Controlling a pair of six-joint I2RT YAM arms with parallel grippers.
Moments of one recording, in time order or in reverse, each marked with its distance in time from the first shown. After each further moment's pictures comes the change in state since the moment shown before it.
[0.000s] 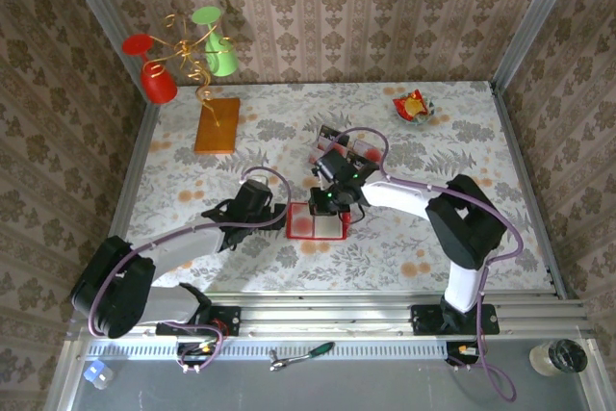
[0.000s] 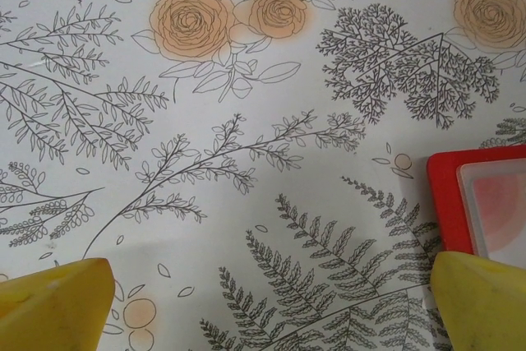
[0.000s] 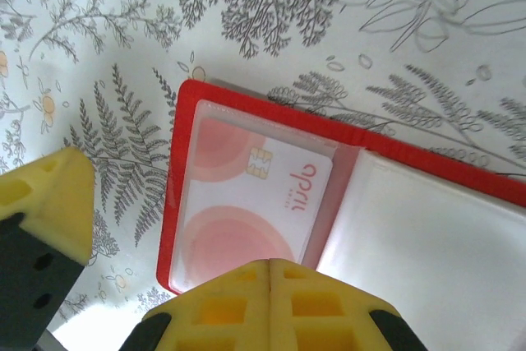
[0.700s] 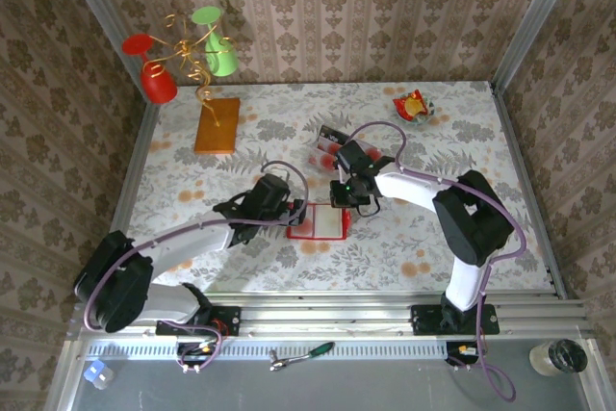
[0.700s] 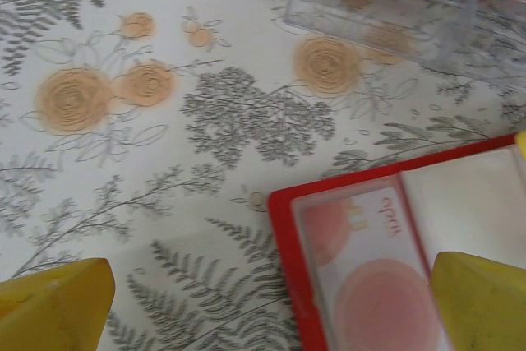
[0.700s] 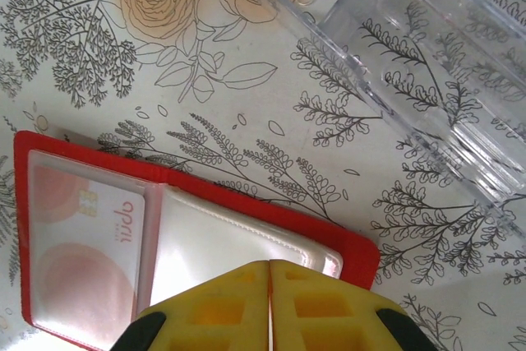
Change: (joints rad) left arm -0.146 0.047 0.142 -0.034 0.004 -0.013; right arm -0.116 -0.001 -0.023 -0.071 0.075 -0.117
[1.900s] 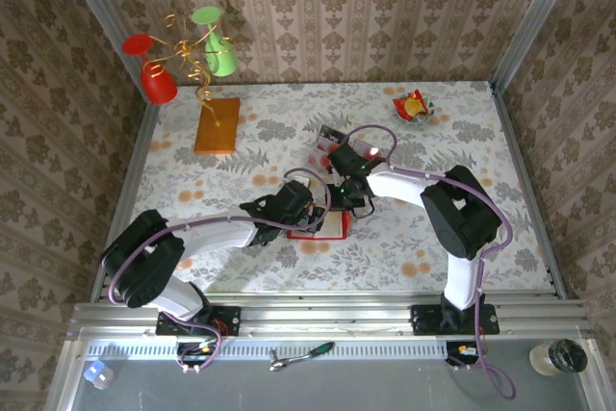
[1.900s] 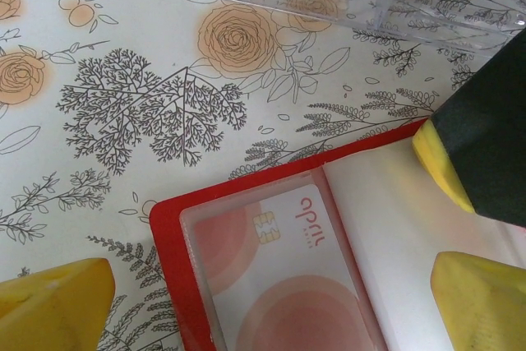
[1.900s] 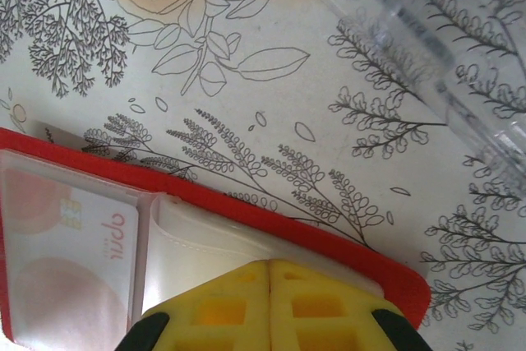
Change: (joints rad) left arm -0.098 0.172 0.051 0.079 -0.014 -0.034; right arm 0.023 0.074 0.035 0.002 -0.031 -0.003
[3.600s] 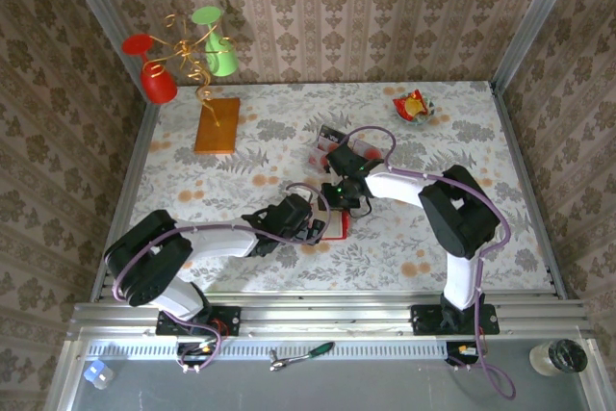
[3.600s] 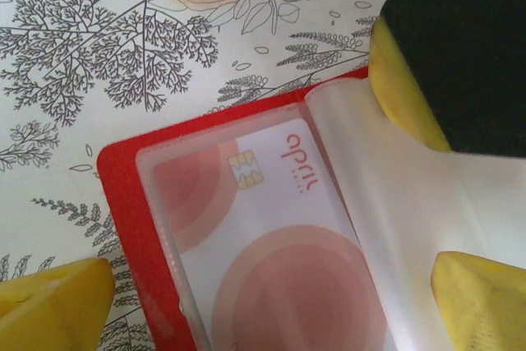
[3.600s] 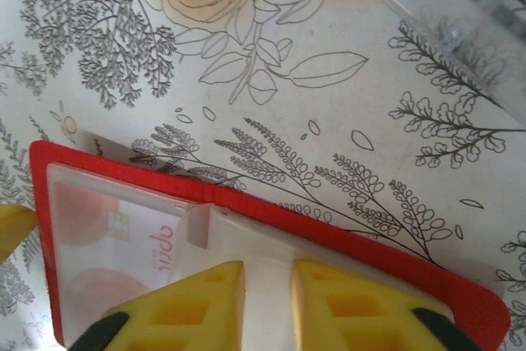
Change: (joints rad) left arm -0.039 0.018 -0.112 0.125 0.004 0.023; right arm -0.001 0.004 -0.005 0.056 -0.053 0.075
